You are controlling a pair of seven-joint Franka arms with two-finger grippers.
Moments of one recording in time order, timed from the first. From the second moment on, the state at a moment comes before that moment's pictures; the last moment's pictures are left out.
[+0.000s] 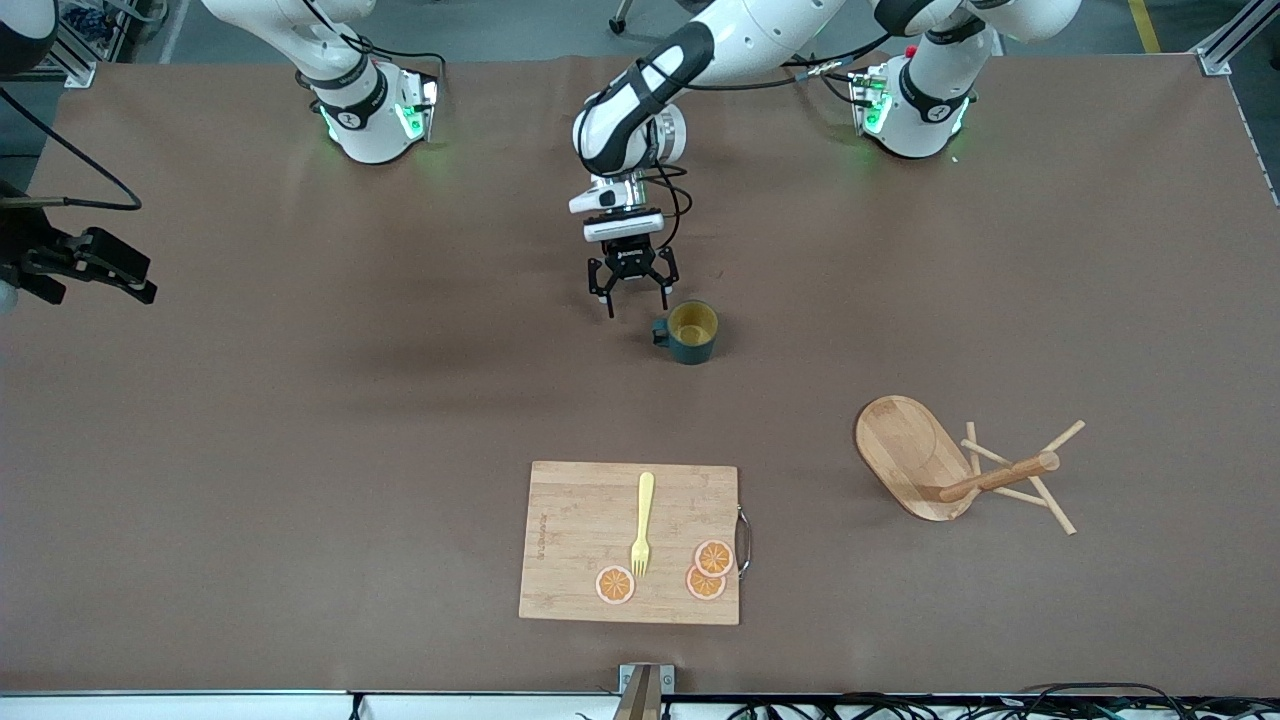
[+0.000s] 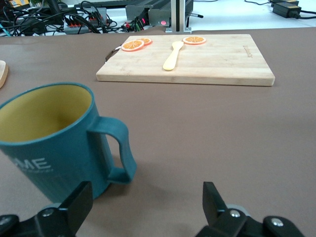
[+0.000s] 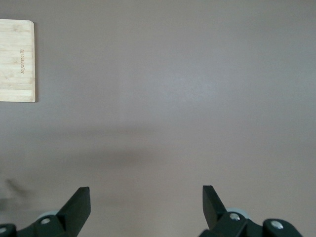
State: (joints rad) left arm -0.88 0.77 -0.37 -1.82 1.59 1.96 -2.40; right arm 0.04 0.01 -0.06 -1.58 -0.02 1.64 -0.03
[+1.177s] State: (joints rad) left arm -0.90 0.87 -0.32 -1.70 1.64 1.95 -2.40; right arm 0.03 0.01 -0.06 -1.58 -0.02 1.64 -0.03
